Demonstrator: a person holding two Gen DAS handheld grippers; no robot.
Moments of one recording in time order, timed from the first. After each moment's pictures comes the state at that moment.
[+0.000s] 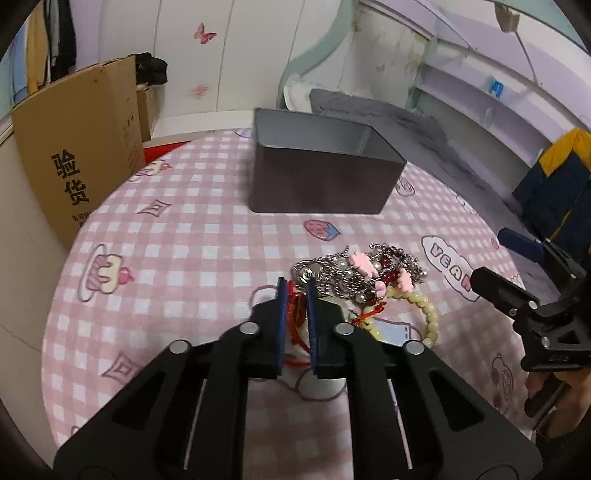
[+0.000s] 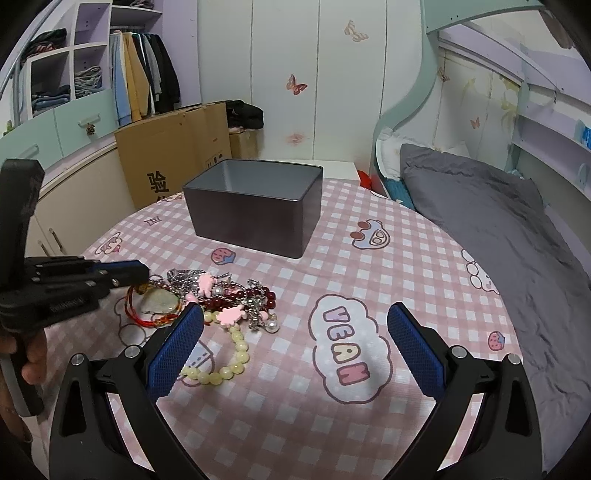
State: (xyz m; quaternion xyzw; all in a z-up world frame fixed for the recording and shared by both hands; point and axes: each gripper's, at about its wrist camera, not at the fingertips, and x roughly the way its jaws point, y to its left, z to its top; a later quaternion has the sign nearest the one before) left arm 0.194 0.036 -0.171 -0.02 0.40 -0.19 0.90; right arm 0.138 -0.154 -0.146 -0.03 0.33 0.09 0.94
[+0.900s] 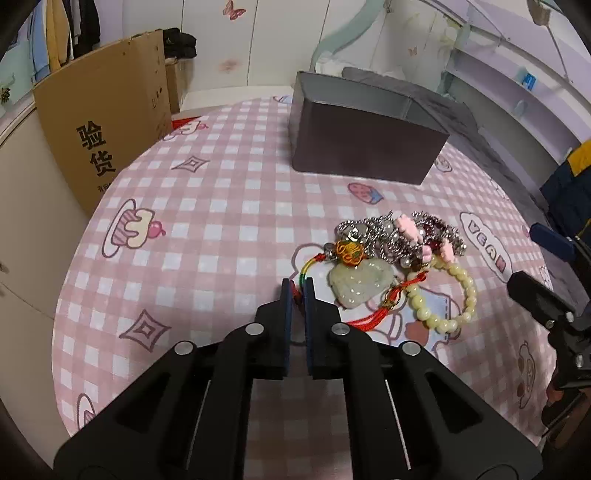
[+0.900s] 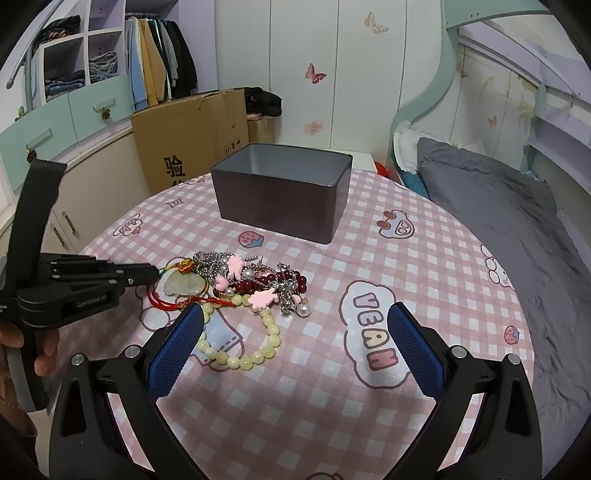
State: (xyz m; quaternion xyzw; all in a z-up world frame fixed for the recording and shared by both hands) left arm 0.193 0.046 -0.191 -0.01 0.45 -0.13 0.88; right arm 0.133 -0.137 -0.151 -0.04 0.35 0.12 0.93
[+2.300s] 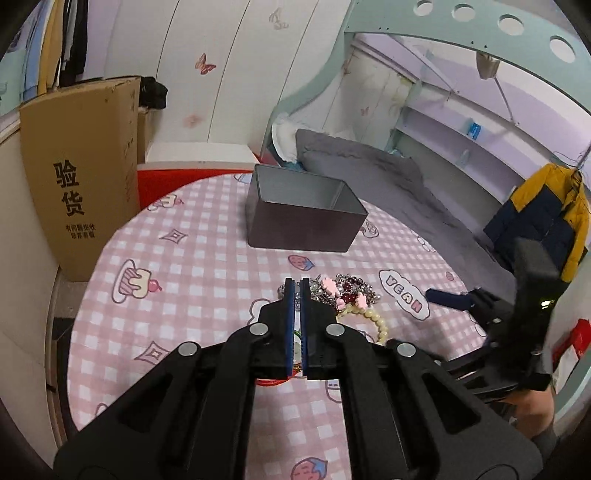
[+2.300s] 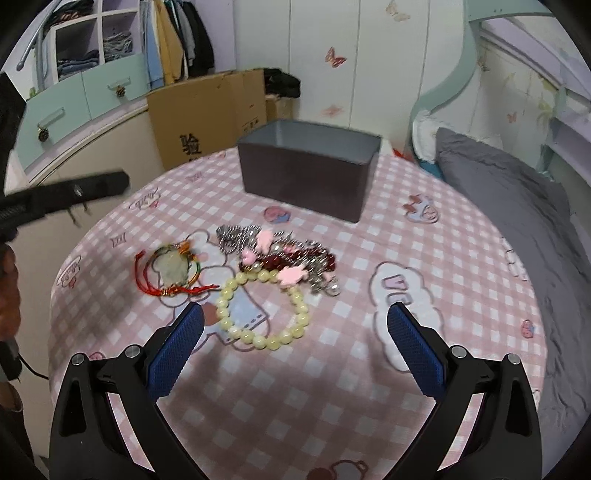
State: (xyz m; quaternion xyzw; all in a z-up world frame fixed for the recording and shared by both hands) left arm 0.150 0.071 -0.125 -0.07 0.33 -0.22 0.91; right arm 0.132 -0.119 -0.163 -0.06 0.39 0.15 0.91
